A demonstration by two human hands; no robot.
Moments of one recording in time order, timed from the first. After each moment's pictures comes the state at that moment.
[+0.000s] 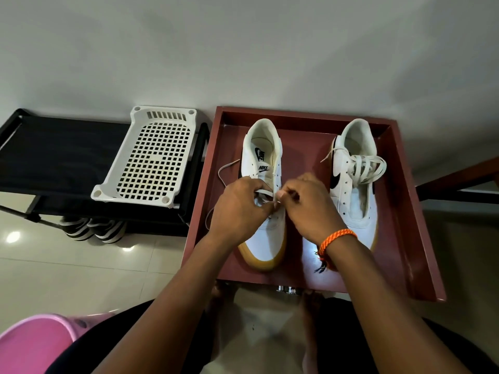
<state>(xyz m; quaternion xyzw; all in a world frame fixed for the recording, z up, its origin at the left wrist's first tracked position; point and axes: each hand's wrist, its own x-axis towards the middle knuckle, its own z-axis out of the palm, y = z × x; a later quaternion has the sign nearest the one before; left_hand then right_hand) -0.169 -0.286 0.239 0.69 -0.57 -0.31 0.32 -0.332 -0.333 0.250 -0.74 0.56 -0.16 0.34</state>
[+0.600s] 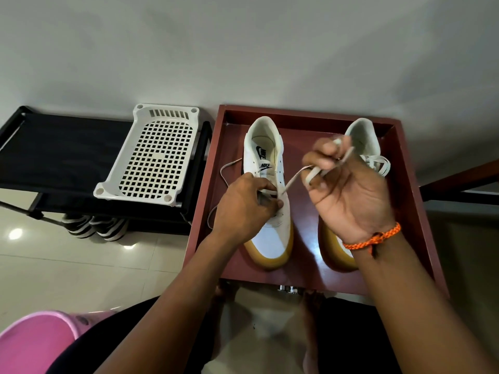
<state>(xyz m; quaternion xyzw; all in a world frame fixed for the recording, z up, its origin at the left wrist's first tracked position) -0.171 -0.286 0.244 0.71 -0.56 -0.30 0.30 -0.347 -0.334 0.311 -0.26 0.12 -0.45 0.85</state>
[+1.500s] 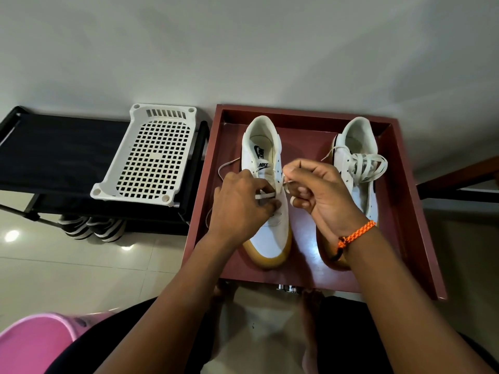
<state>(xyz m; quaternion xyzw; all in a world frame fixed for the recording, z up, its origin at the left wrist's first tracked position) -0.171 -0.285 0.244 0.72 -0.62 -0.18 0.26 -0.333 -0.333 0.287 -0.49 0.40 -0.36 0.69</state>
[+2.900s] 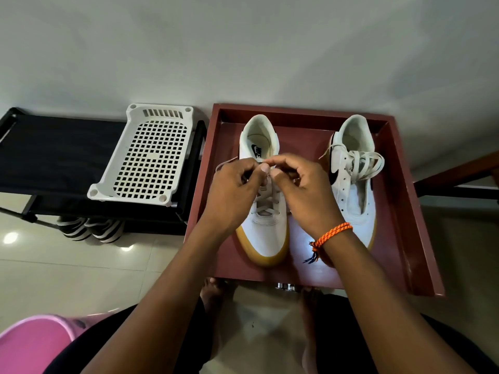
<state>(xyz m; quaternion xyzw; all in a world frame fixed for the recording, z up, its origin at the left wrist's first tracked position) -0.163 -0.293 0.261 0.64 -0.53 -0.34 0.45 -0.317 -0.332 0.273 -0.69 0.46 -0.37 0.42</state>
